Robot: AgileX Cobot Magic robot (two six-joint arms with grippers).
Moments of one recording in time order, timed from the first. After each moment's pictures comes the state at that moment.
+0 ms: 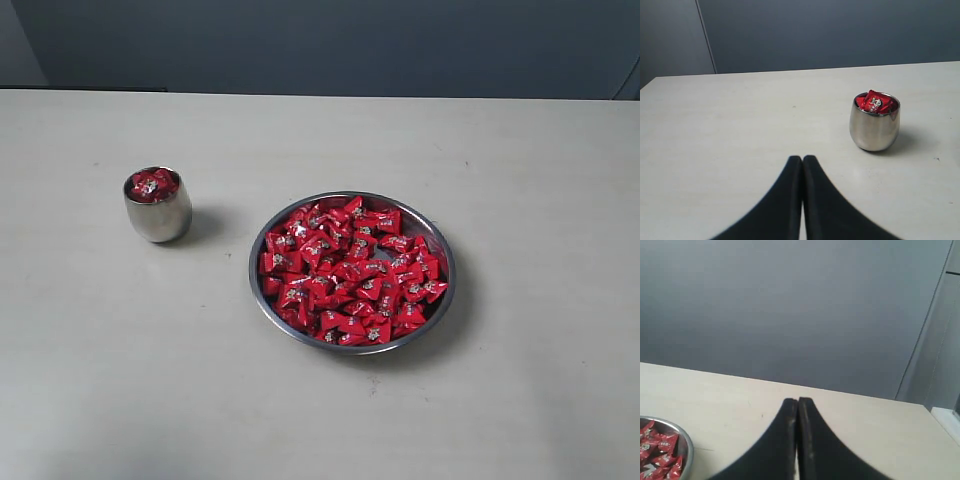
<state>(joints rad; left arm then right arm) 0.12 0.00 0.00 0.05 0.29 -0.02 0.12 0.02 -0.07 0.49 0.13 -0.61</state>
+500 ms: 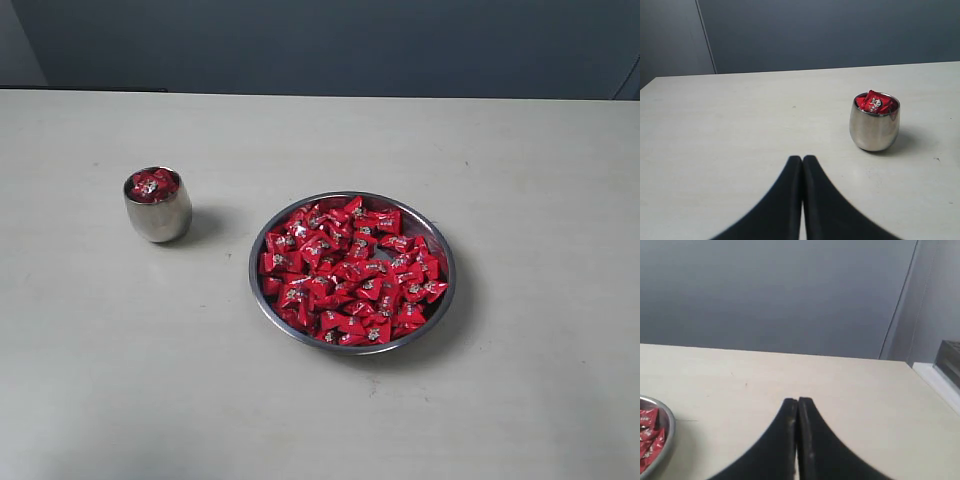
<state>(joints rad) 0.12 0.00 0.00 0.05 0.29 -0.02 0.08 0.01 -0.04 0.04 0.21 -0.12</state>
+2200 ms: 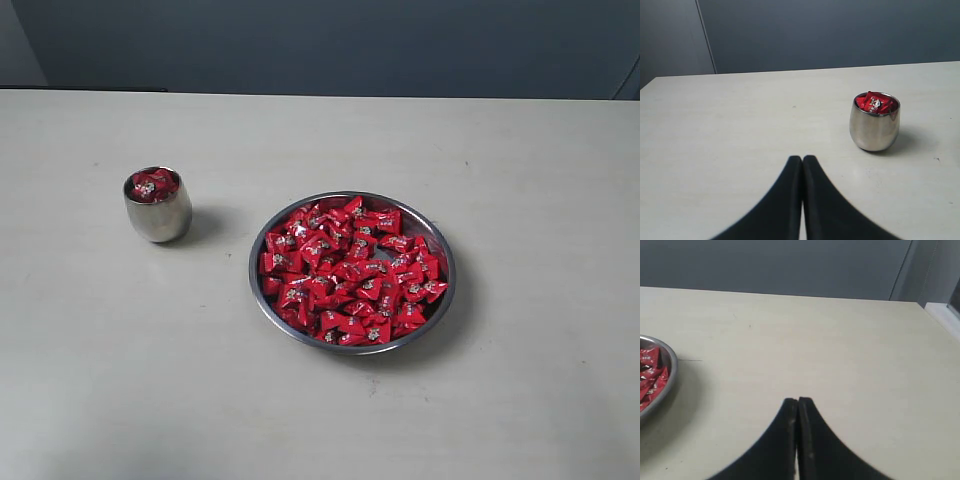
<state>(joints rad) 0.12 0.00 0.00 0.05 0.29 -0.02 0.08 0.00 0.00 0.03 0.37 -0.09</state>
